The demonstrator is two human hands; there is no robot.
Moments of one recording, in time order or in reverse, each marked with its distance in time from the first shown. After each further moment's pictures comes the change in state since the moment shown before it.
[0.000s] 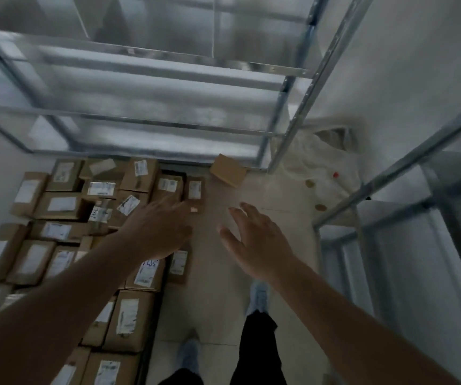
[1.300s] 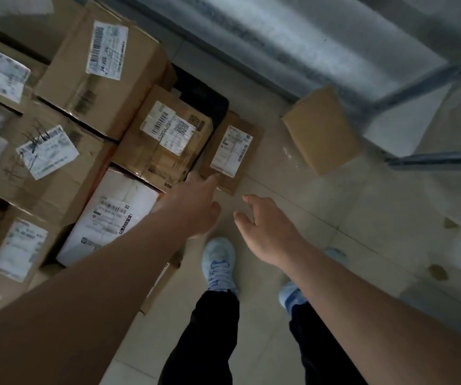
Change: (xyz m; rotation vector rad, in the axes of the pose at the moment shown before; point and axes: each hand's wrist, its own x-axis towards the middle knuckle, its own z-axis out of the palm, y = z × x) left_hand 0.522 -0.239 0.417 -0.405 -0.305 -0.522; right_hand 0.633 0.196 0.330 -0.004 -0.636 0.079
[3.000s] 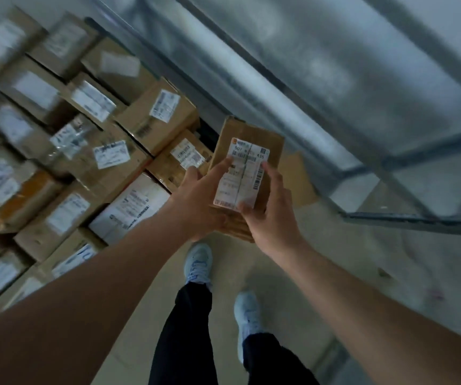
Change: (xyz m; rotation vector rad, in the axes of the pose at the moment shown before) left_hand -0.177 0.088 -0.132 -0.493 0.242 -0.045; right_hand -0.145 -0.035 -0.107 0.405 0.327 -0.359
